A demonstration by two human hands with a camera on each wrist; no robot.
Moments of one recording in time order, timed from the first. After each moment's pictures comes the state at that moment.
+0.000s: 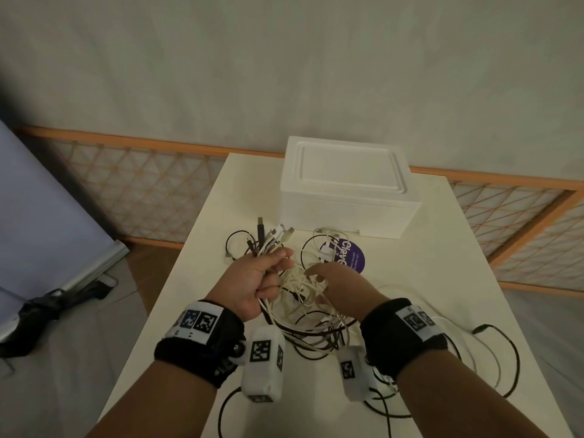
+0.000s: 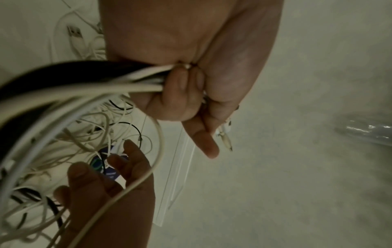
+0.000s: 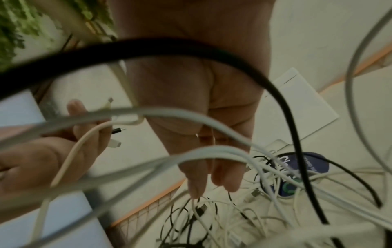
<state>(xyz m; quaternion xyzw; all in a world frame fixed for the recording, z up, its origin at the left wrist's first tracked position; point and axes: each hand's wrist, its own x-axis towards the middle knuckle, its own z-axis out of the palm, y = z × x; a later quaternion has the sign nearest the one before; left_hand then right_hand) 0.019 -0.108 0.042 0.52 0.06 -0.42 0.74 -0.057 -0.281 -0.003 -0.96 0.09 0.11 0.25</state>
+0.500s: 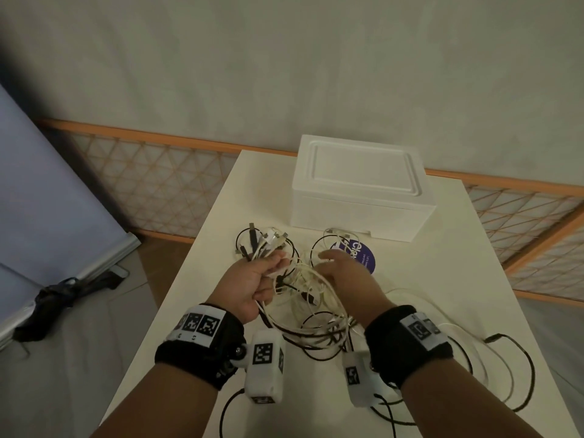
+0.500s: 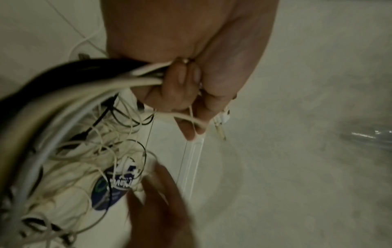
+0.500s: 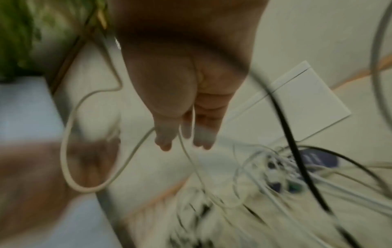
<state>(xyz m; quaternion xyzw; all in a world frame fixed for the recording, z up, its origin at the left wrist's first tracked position) 0.026 -0.093 0.023 0.52 0.11 -0.38 0.76 -0.052 -0.269 0.008 -0.97 0.05 -0.02 0.23</state>
